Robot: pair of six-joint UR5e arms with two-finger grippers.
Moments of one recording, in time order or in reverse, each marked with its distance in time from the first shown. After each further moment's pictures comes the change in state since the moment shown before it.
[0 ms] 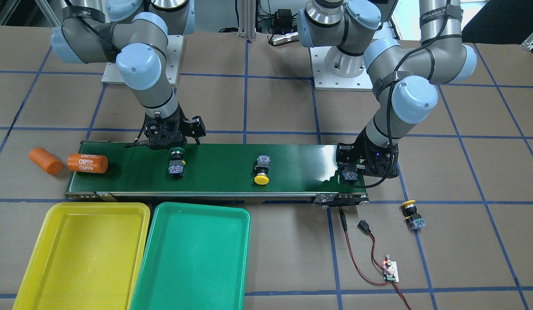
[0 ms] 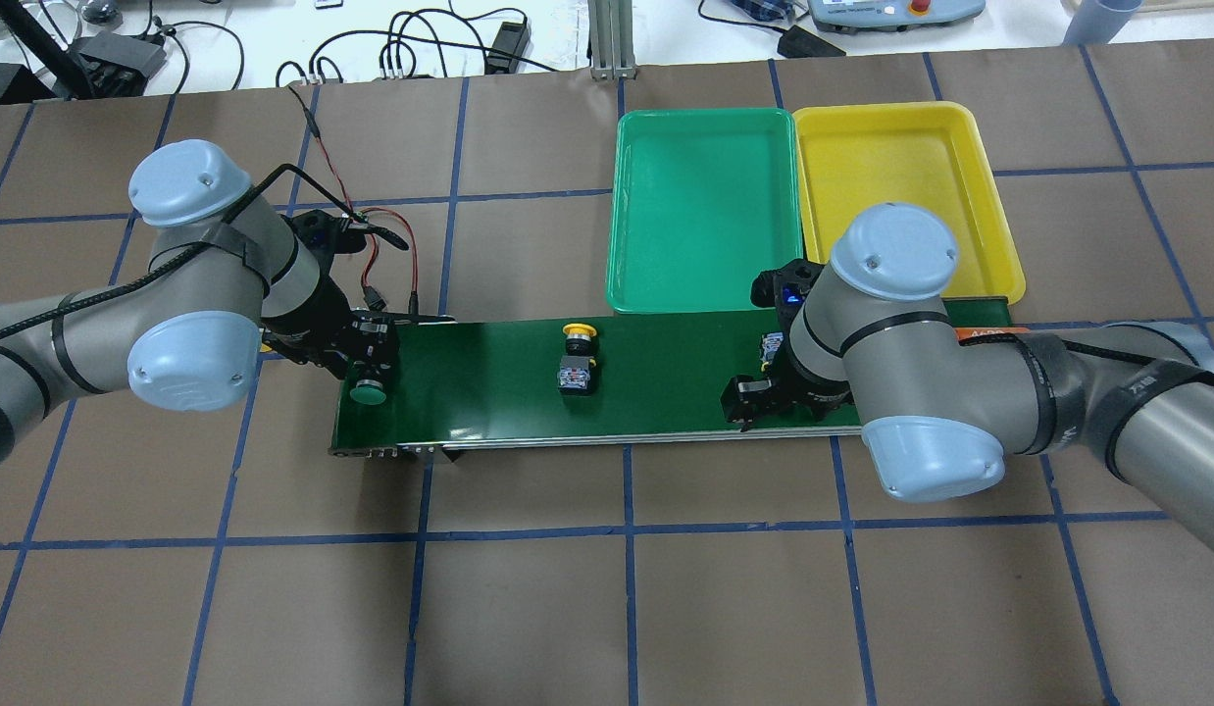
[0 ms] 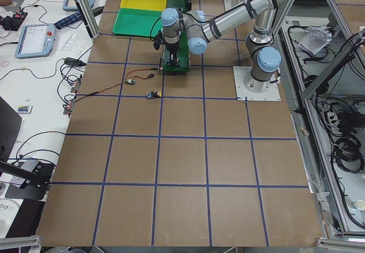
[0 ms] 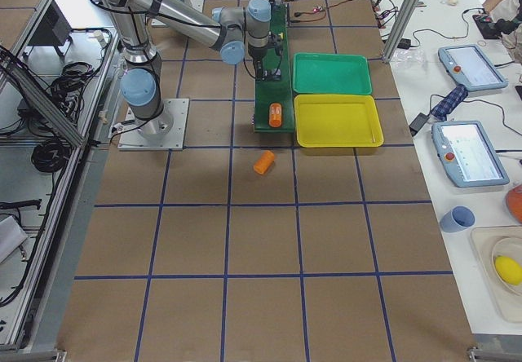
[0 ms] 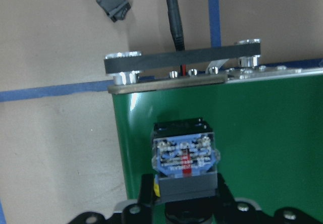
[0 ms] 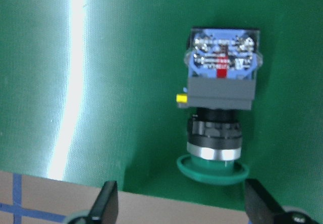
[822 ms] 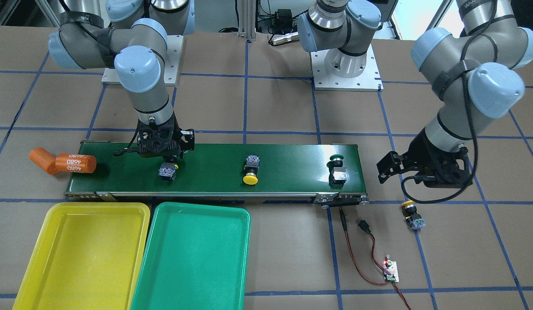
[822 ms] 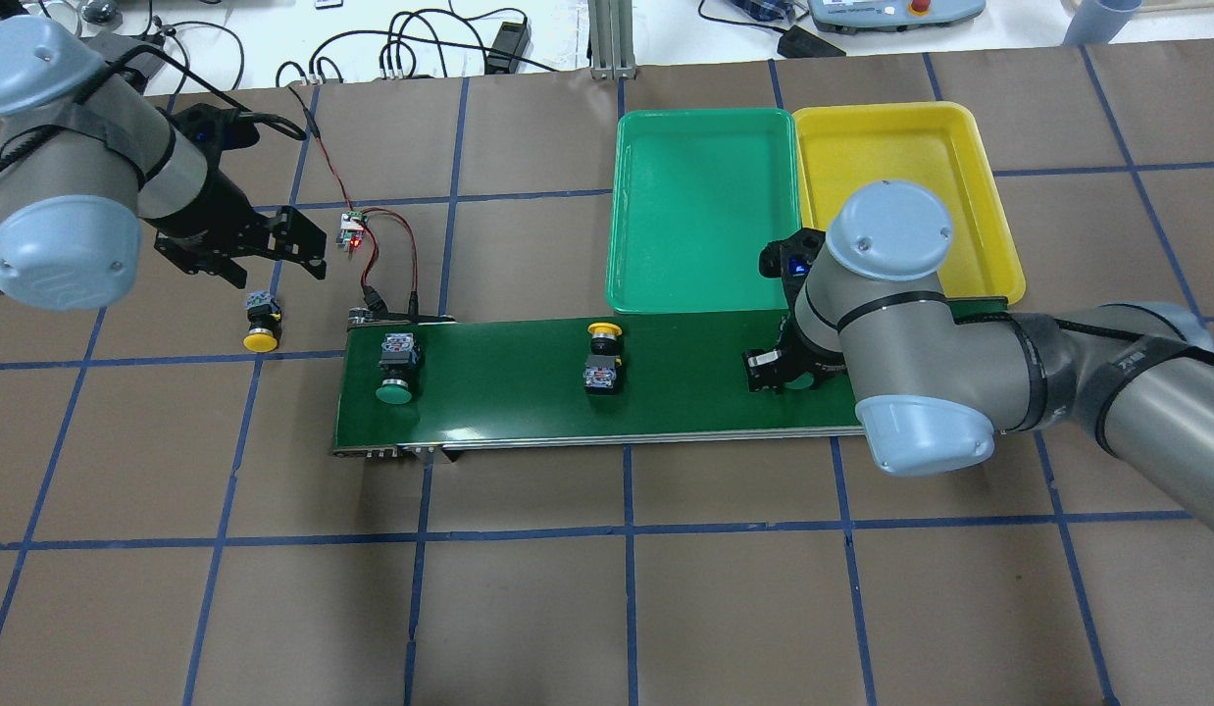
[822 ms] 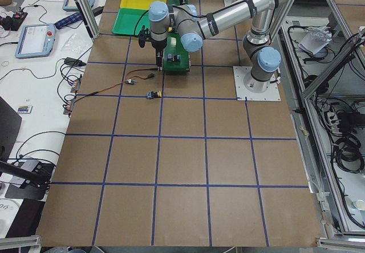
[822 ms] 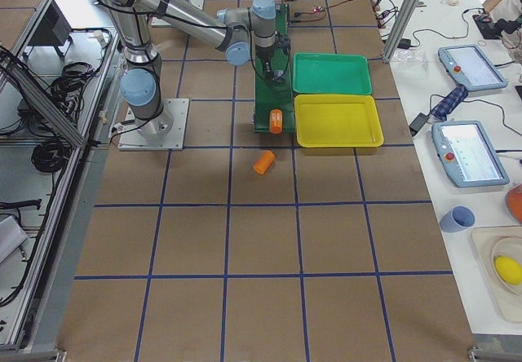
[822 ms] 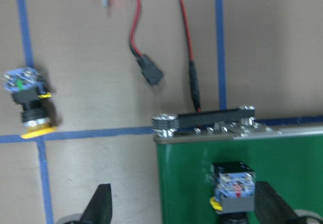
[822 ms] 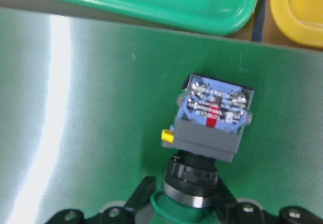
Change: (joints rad) left arm 0.154 -0.032 0.231 -0.100 -0.044 0.012; right arm -0.004 0.028 -0.070 -0.028 -0.073 -0.014
